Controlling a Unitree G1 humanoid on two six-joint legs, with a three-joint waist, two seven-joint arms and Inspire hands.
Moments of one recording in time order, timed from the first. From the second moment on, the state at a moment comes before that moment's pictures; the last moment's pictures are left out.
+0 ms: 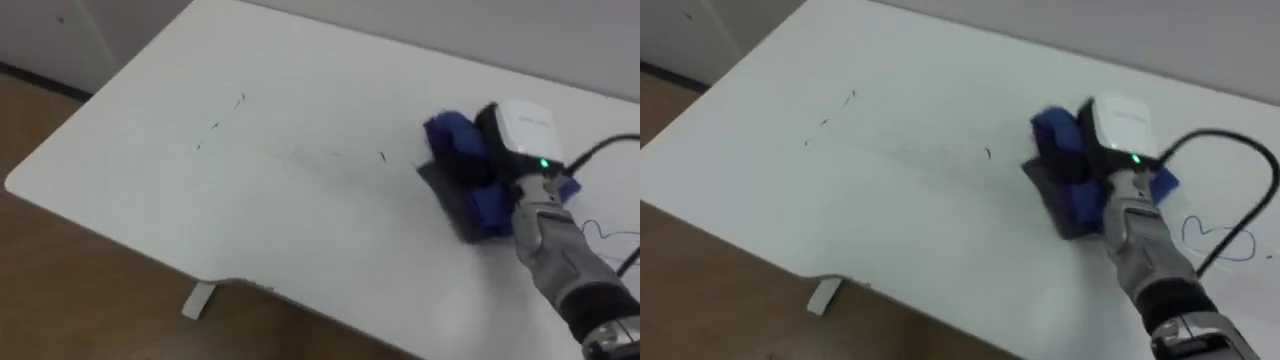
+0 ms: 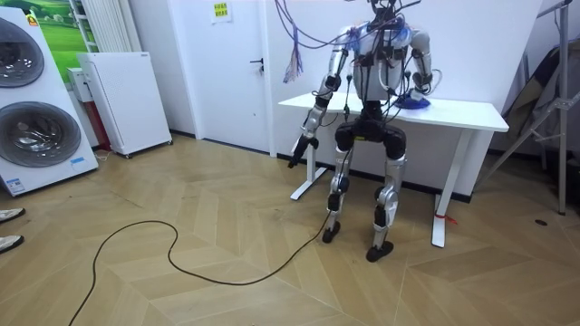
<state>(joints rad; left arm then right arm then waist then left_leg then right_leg) 0.38 0.30 0.08 0.98 0.44 0.10 0.07 -0.29 -0.49 0.10 0.95 -0.65 -0.09 -0.53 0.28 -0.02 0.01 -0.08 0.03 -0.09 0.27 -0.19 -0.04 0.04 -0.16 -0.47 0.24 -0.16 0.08</state>
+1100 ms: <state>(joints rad) 0.38 0.35 0.08 0.94 0.36 0.05 0.07 -0.25 -0.71 -0.05 1.20 -0.25 -0.11 -0.54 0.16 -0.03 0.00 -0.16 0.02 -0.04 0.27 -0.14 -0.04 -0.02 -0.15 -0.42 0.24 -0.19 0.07</state>
